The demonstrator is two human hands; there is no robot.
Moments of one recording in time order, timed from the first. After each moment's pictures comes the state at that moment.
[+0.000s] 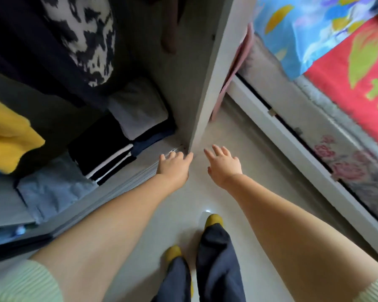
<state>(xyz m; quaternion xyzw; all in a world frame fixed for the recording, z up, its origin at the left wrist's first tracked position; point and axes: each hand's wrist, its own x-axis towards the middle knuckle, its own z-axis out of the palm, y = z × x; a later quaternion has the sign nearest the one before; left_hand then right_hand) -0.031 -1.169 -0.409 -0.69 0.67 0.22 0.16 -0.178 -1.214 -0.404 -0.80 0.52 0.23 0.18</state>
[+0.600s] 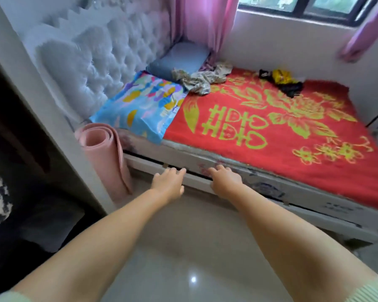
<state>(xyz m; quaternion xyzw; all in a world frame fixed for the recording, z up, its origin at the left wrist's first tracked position) -0.274 -1.164 -0.136 -0.47 0.87 0.10 0.09 -0.450 -1.125 -0.137 -0.62 0.77 0.12 0.13</state>
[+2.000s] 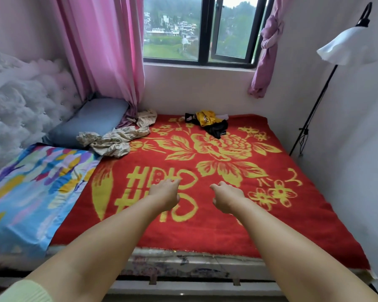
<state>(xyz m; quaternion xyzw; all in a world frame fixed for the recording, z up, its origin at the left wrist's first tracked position) -0.777 -1.339 -0.055 -0.36 0.93 0.07 0.07 -0.934 -1.221 -0.060 -0.50 0.85 0.08 0.10</state>
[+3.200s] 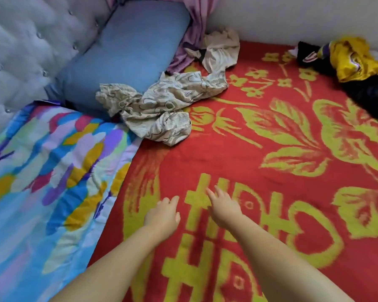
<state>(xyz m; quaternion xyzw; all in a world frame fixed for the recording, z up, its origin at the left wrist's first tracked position) -0.777 -1.872 -0.357 -0.51 0.81 0.22 0.19 -0.960 -1.827 -0.389 -0.58 0.75 0.13 0.29</state>
